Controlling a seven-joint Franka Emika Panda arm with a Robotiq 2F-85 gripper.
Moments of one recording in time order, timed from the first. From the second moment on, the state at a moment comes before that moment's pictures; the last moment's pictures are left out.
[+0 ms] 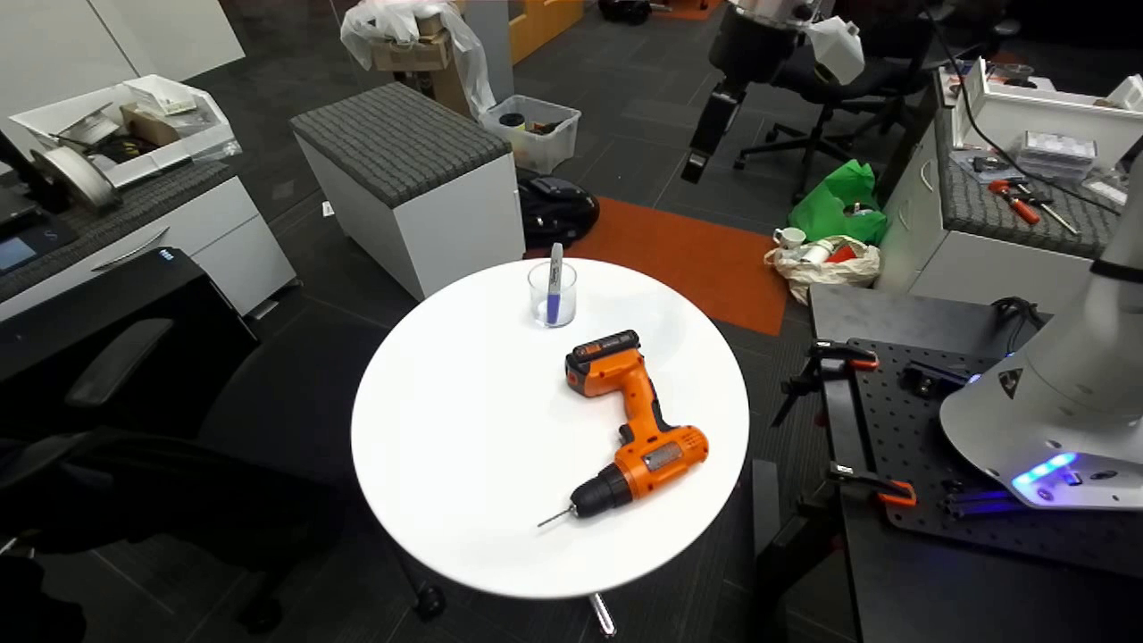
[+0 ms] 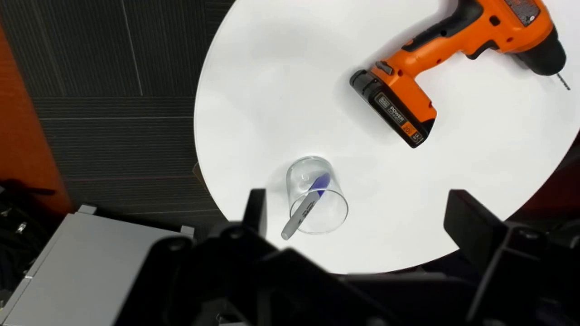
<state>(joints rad) -0.11 -0.39 -0.25 -2.56 0.06 2.39 -0.20</state>
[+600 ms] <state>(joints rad) -0.08 -0.16 -0.25 -2.47 0.15 2.54 -0.29</state>
